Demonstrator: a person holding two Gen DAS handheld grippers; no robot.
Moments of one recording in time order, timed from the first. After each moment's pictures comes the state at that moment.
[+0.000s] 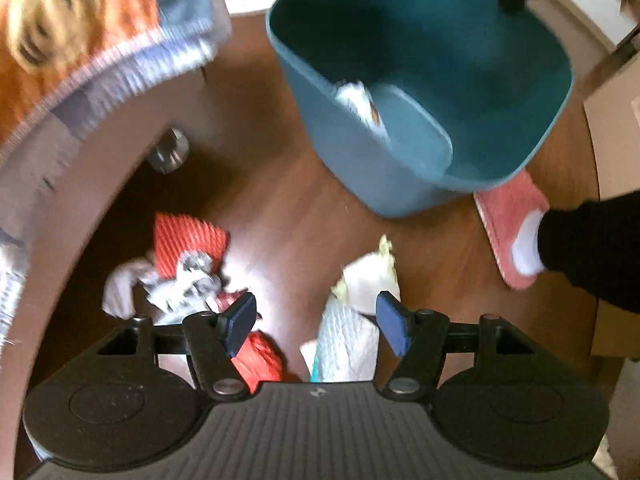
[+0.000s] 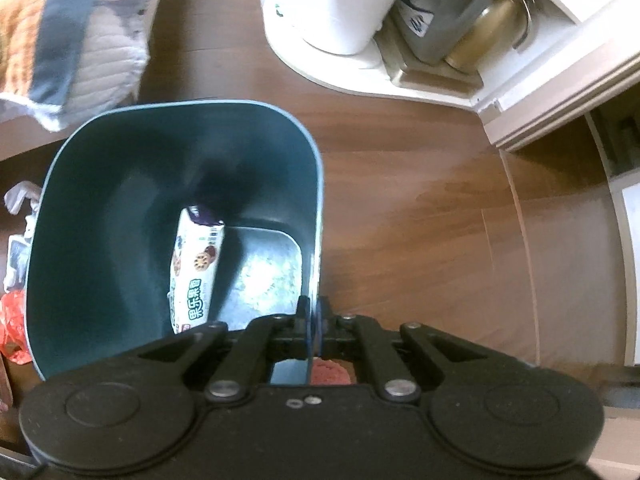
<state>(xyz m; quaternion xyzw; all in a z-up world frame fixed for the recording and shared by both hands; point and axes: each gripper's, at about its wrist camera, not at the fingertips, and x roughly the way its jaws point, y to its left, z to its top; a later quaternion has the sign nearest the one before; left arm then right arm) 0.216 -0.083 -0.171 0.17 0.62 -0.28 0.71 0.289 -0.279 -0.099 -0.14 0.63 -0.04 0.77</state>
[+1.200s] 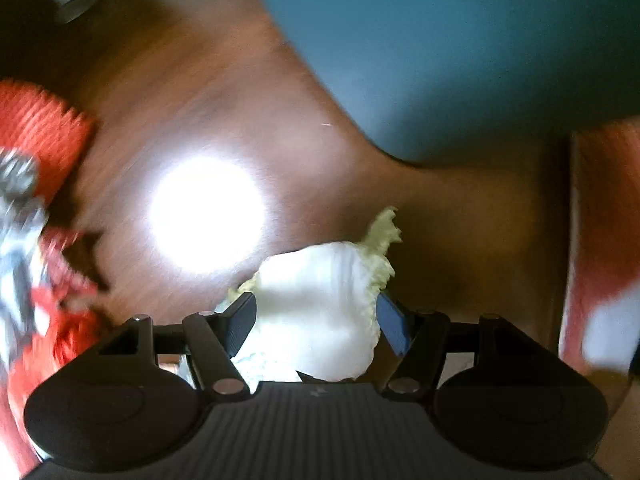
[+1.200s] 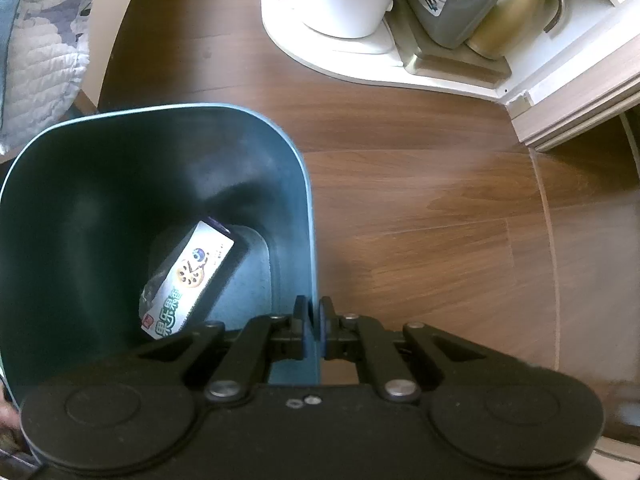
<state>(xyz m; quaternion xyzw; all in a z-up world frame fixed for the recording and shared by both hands) 0.210 -0.187 -0.392 0.09 0.73 -0.13 0.67 0.334 -0.332 -0.131 -0.12 0.65 0.01 0.75</state>
